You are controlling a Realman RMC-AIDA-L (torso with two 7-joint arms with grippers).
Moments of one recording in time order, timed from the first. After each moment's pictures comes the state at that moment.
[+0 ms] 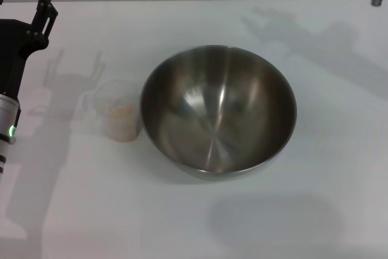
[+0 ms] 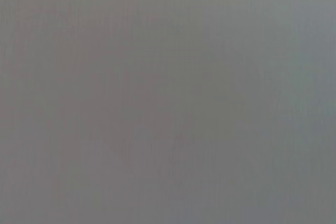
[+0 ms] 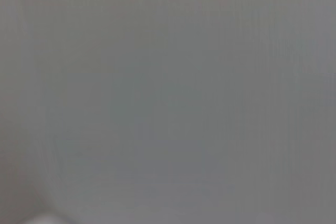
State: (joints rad) left arm -0.38 -2.08 -0.76 -0.35 2.18 1.33 -0.02; right arm 0.51 2.08 -1.27 -1.18 -1.66 -0.75 1.87
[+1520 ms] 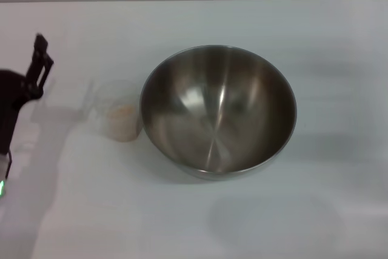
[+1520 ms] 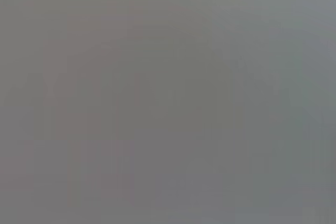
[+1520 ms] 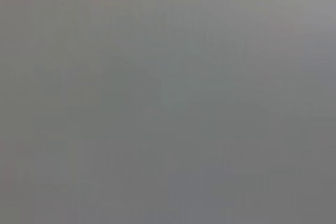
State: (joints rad) left arm -0.23 -2.07 -0.63 -0.37 2.18 1.44 -0.01; right arm 0.40 2.08 -1.76 -0.23 0.63 -1.41 -0.04
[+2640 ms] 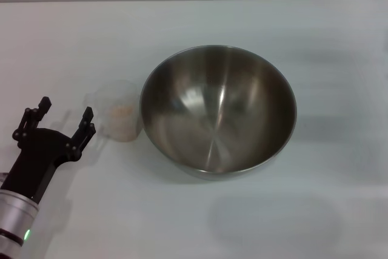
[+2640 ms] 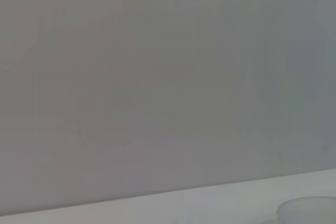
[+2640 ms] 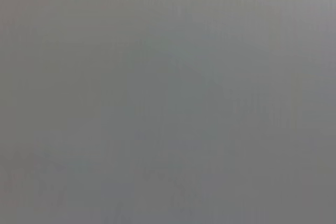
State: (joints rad) left arm -0.17 -2.08 -0.46 -0.35 2.18 1.25 0.05; right arm 0.47 2.07 -1.75 -0.19 0.63 -1.34 -0.11
